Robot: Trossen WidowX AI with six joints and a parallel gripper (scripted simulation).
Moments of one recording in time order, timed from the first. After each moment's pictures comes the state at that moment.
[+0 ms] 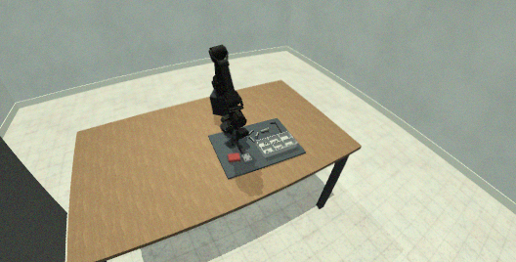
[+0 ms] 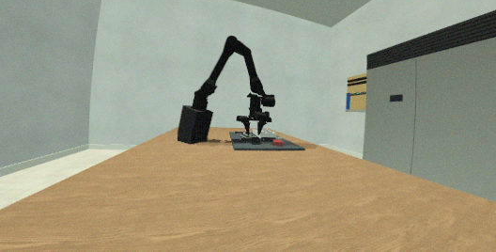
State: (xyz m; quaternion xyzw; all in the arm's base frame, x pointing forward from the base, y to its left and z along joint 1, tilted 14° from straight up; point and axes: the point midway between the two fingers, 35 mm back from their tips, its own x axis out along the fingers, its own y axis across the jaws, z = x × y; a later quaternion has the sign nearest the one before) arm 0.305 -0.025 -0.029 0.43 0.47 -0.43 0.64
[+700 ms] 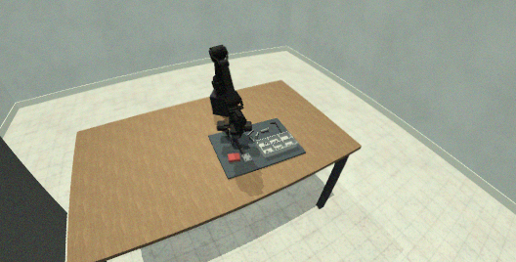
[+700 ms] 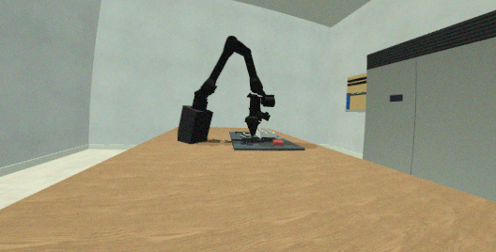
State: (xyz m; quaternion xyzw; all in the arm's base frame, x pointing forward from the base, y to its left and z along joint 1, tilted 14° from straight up) arm 0.305 -0.025 -0.029 0.09 0.61 -0.17 0.77
